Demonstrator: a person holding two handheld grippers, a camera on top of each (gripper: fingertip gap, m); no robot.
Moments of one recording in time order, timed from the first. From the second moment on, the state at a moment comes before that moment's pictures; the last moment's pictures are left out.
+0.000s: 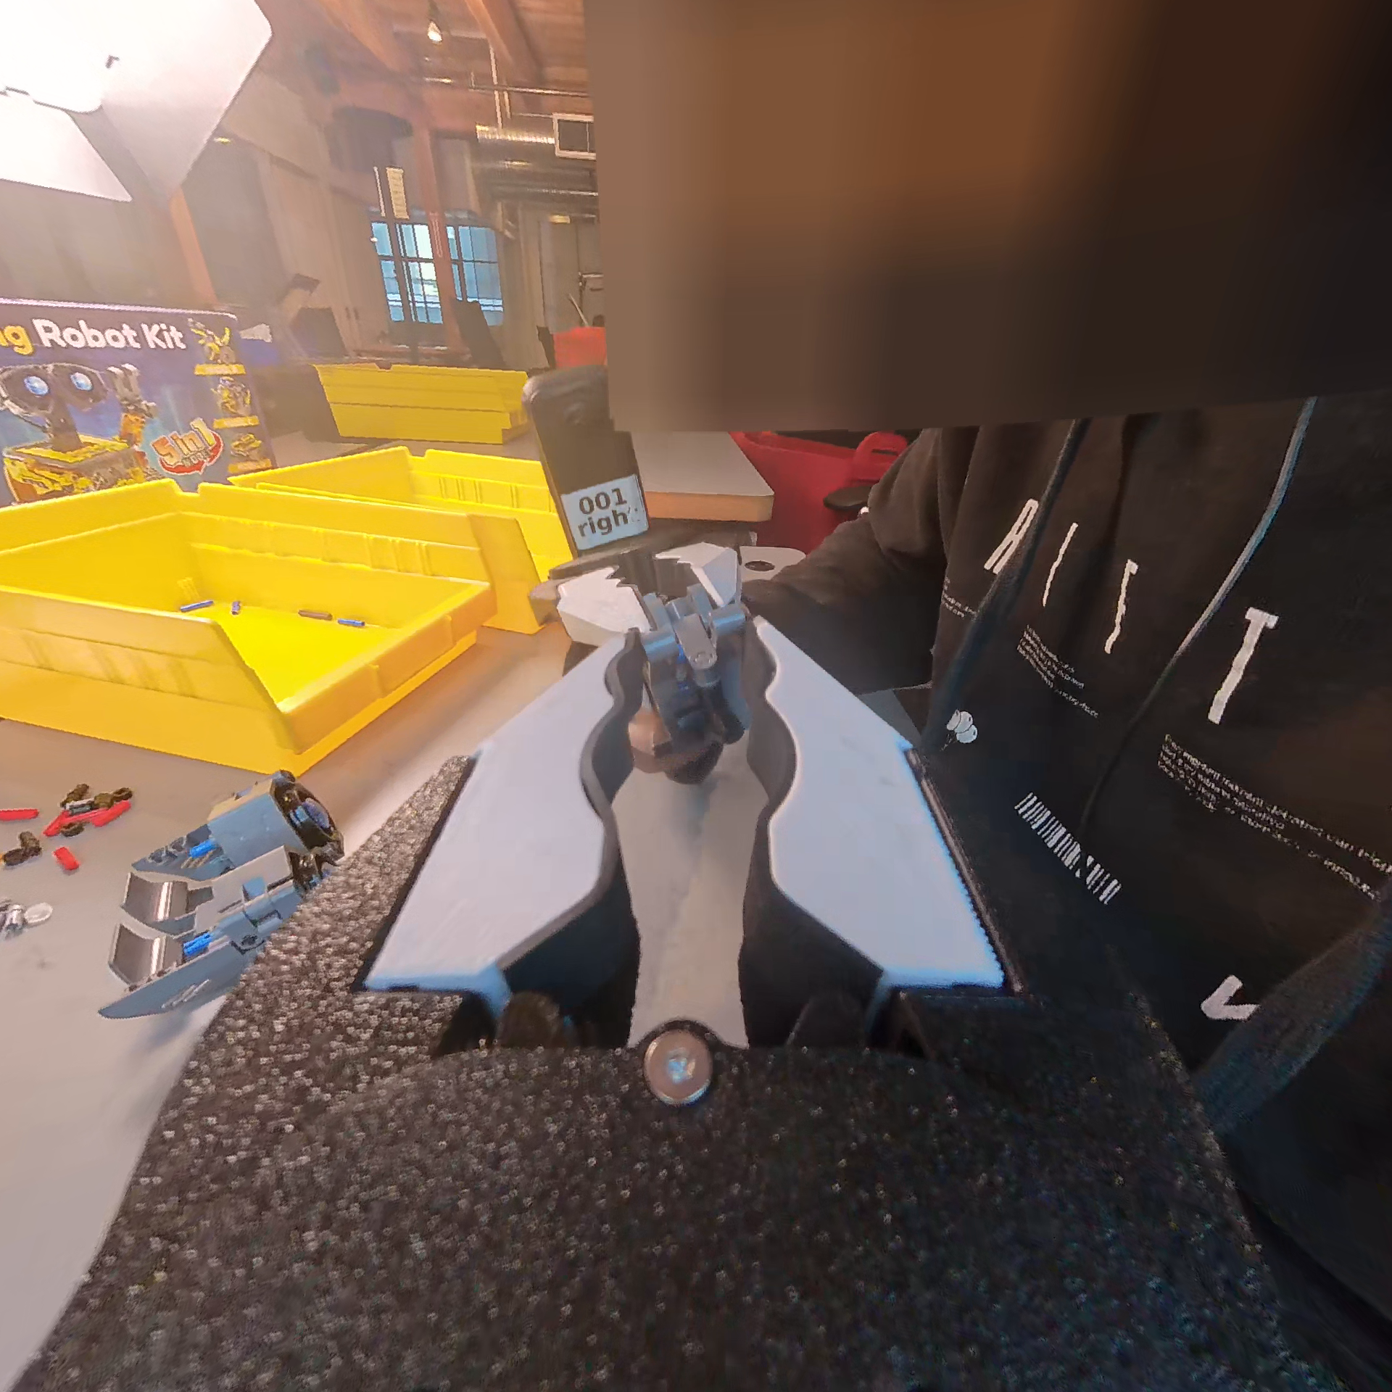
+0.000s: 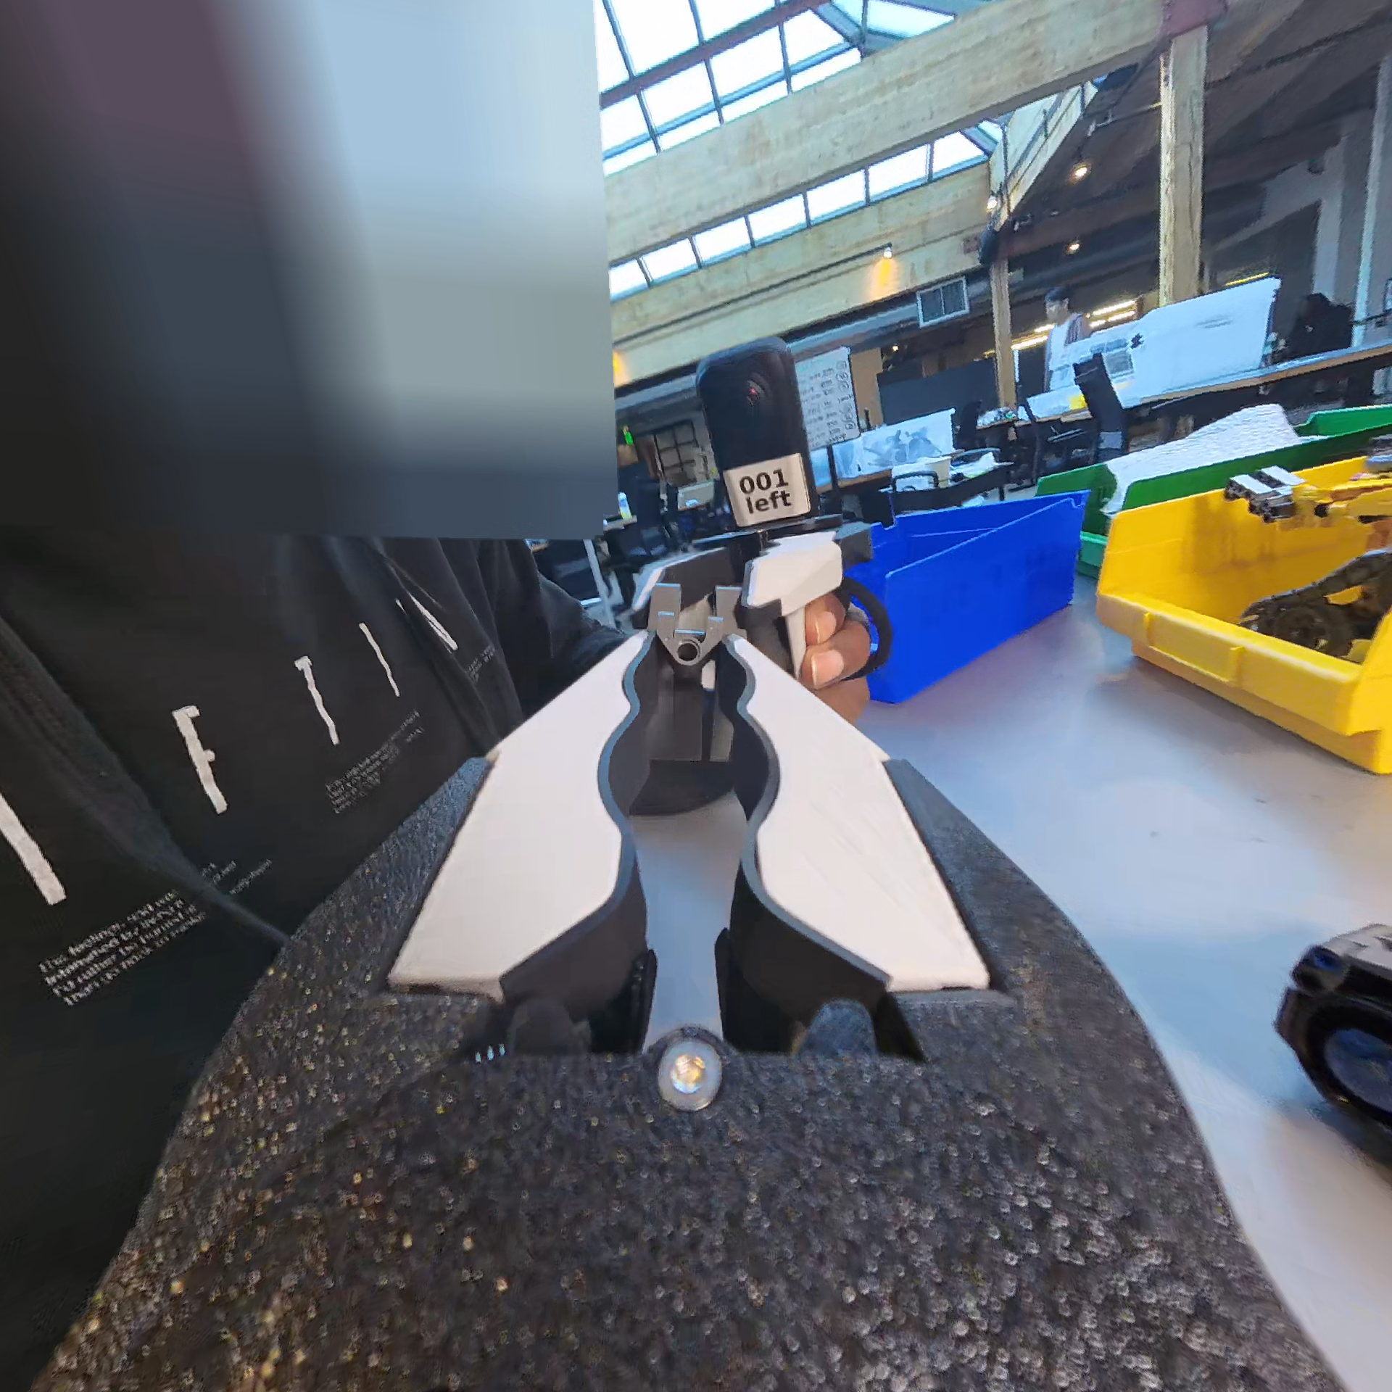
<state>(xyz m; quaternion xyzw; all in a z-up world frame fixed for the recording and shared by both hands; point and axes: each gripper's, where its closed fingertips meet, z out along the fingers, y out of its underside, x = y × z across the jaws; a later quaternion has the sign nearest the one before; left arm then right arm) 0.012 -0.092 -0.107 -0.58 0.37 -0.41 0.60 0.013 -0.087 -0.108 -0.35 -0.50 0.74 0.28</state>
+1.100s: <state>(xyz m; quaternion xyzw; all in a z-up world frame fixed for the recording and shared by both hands) 0.029 -0.110 -0.115 -0.57 0.47 -0.36 0.56 0.032 -0.101 -0.099 -0.30 -0.44 0.85 0.04</state>
